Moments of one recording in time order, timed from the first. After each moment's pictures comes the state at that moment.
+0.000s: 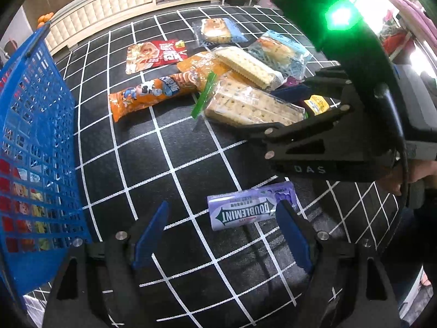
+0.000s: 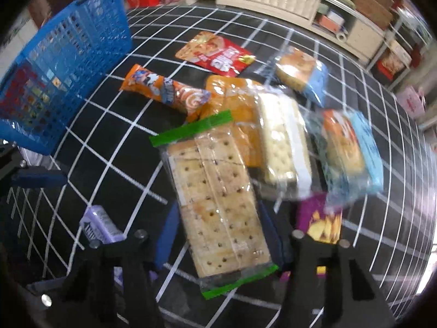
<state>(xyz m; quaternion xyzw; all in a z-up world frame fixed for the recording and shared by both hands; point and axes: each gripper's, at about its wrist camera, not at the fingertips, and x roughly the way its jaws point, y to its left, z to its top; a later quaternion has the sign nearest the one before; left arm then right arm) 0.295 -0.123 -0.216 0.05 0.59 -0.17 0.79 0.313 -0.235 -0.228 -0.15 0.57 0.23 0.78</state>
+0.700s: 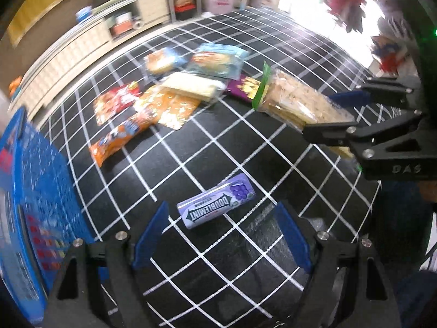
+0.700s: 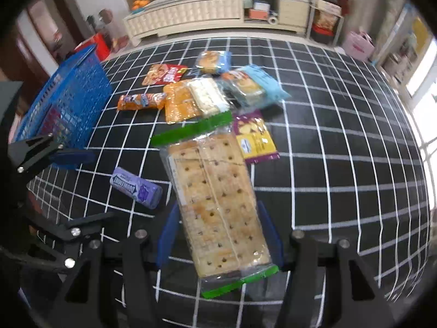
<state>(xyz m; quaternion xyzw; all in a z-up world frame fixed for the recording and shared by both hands) 0.258 -0.159 -0.179 0.17 0.53 -0.27 0.78 0.227 -0.301 -0.174 0.00 0.55 0.11 0.83</state>
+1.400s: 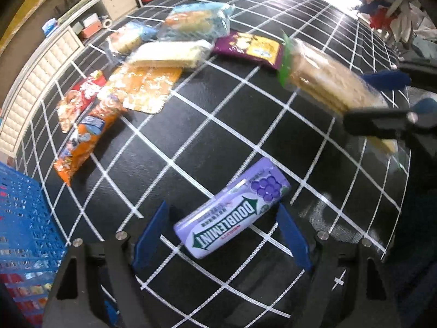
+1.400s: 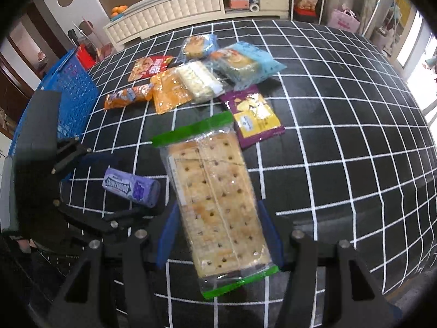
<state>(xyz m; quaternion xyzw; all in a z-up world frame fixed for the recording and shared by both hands) 0.288 -0.168 -0.246 0.24 0.55 -0.31 0.74 0.226 -0.300 -0.200 0.04 0.57 0.08 0.82</state>
